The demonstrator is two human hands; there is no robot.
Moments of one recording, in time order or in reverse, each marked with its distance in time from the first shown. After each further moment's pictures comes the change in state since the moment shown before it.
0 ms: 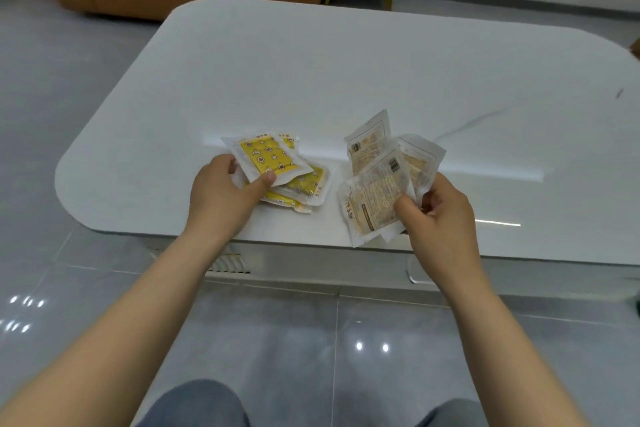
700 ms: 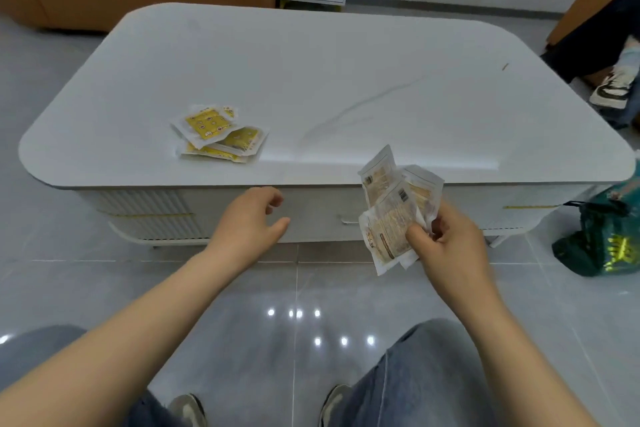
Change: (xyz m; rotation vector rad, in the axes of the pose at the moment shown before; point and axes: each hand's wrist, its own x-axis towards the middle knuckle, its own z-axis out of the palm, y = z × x) left_hand -0.153 0.034 0.051 0.208 -0.331 0.334; right_hand -0.135 0.037 -0.131 -0.200 0.077 0.034
